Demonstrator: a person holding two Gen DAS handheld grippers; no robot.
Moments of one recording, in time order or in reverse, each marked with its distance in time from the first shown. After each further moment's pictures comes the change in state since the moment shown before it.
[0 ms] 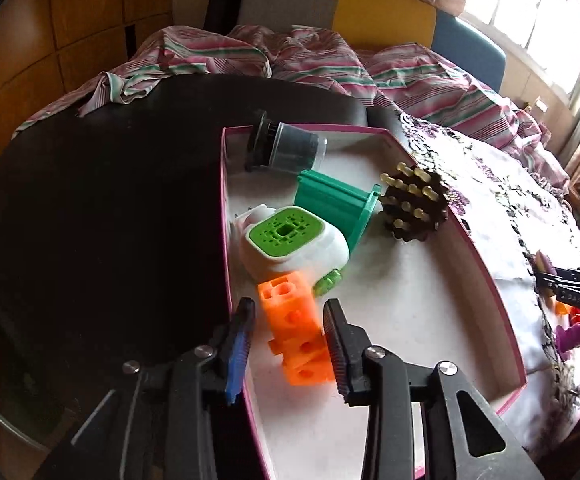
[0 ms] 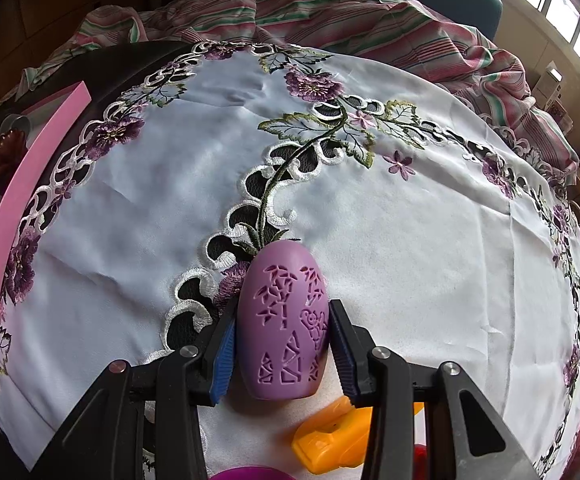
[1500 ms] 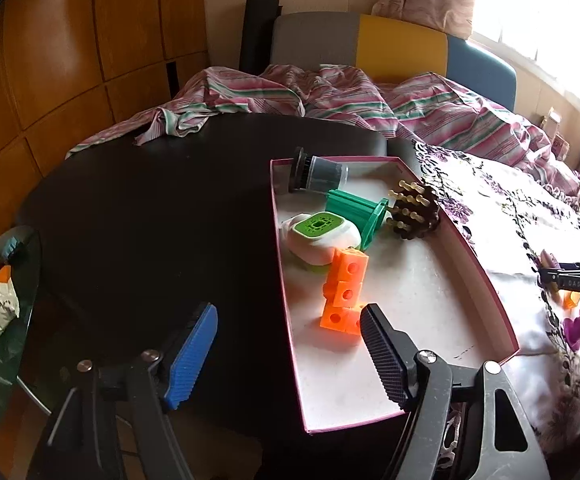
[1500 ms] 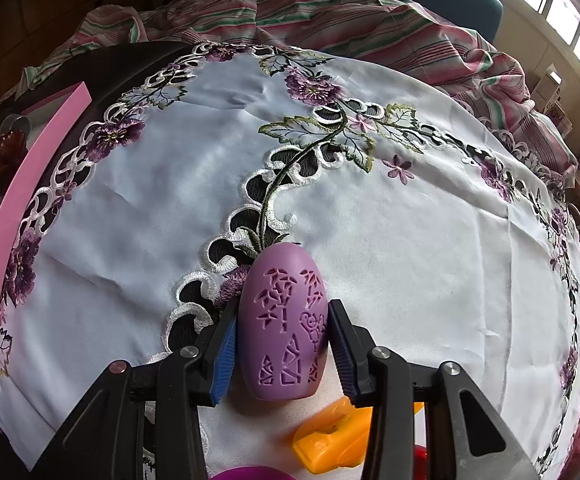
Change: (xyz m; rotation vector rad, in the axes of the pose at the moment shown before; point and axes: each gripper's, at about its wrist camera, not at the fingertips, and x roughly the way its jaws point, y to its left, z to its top) left arm -0.066 -0.002 -0.036 -0.012 -0.140 0.158; right arm -0.002 0.000 0.002 -0.008 -0.002 -0.006
